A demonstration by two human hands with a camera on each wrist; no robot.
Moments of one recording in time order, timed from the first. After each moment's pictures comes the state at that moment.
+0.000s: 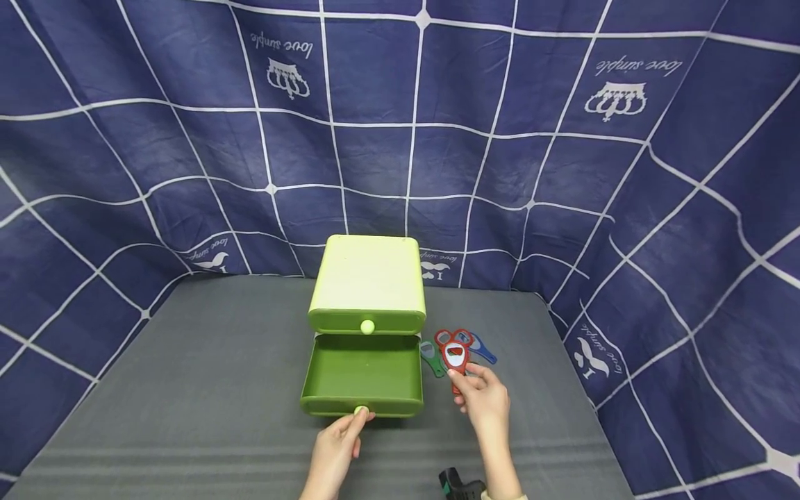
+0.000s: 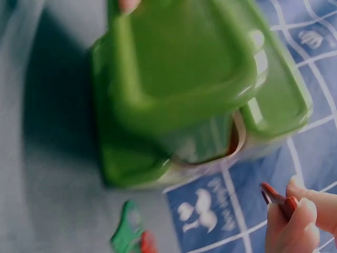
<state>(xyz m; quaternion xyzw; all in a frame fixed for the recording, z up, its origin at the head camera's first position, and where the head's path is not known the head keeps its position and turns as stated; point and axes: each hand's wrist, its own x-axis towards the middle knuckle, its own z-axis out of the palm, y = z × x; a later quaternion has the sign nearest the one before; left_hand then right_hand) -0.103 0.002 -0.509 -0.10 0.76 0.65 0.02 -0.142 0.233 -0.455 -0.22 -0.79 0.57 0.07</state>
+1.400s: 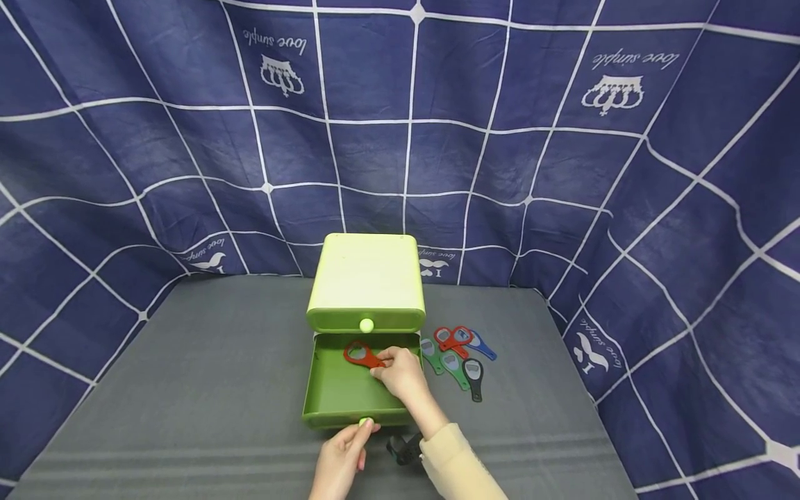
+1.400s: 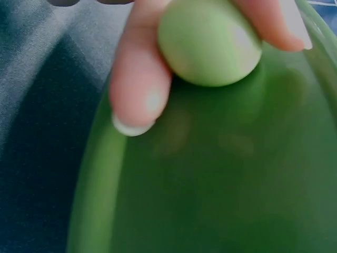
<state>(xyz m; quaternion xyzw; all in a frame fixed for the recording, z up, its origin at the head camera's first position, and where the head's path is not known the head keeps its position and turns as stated) -0.091 0.007 -0.510 -0.13 0.74 0.65 0.10 -0.194 0.132 -0.453 -0.01 -0.89 0.45 -0.06</state>
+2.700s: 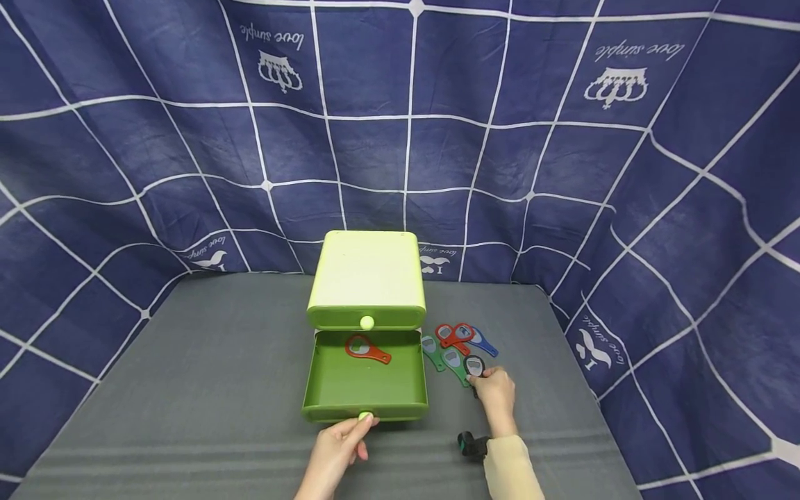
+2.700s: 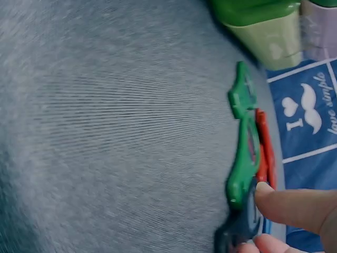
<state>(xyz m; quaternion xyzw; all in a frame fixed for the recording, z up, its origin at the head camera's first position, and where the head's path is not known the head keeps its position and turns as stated) -0.099 -0.006 -0.508 -0.08 0.74 0.66 0.10 -0.184 0.277 -0.525 -0.26 -0.90 0.34 0.03</state>
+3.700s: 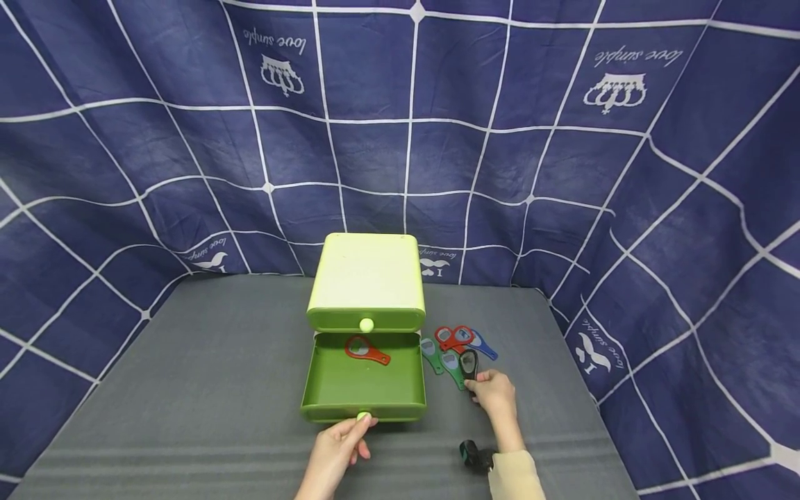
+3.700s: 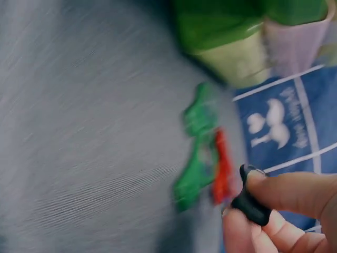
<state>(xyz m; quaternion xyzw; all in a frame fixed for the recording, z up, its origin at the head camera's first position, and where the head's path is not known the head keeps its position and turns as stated) -0.099 -0.005 -0.506 -0.08 0.73 0.68 0.10 -0.175 0.278 -0.510 -0.23 -0.88 0.43 -0.01</state>
